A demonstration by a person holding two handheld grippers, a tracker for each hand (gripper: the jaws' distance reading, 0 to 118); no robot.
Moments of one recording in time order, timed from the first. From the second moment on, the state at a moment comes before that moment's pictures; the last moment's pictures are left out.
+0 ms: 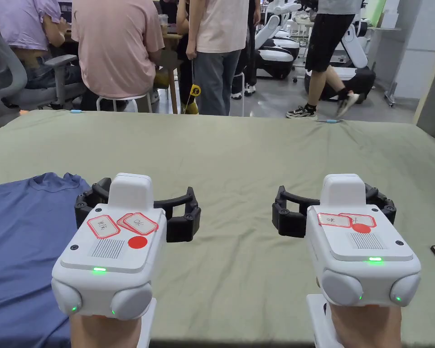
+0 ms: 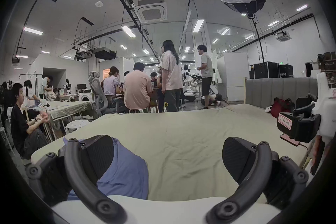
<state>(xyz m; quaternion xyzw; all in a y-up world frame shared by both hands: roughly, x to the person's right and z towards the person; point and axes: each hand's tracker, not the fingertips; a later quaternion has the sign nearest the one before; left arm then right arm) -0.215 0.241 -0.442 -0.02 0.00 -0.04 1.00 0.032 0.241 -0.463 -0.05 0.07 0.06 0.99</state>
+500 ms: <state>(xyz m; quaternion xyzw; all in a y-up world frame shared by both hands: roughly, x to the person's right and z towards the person) -0.239 0.253 -0.440 -0.02 0.02 -0.03 1.00 0.010 0.253 -0.470 -0.04 0.08 0.06 0.99</state>
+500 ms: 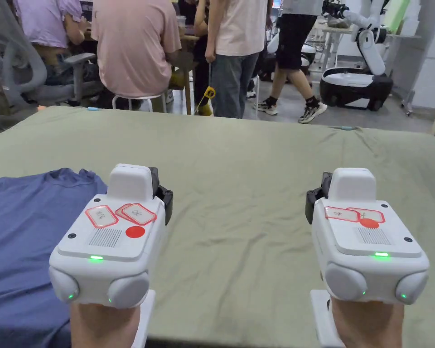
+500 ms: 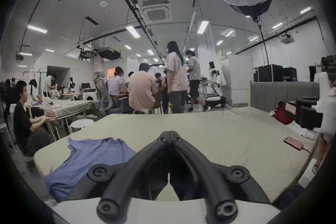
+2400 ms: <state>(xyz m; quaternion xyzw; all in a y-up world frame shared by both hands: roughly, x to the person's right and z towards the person) -0.283 0.253 -0.766 -0.28 -0.10 0.03 0.96 -0.036 0.202 -0.579 -0.14 0.17 0.04 0.98</state>
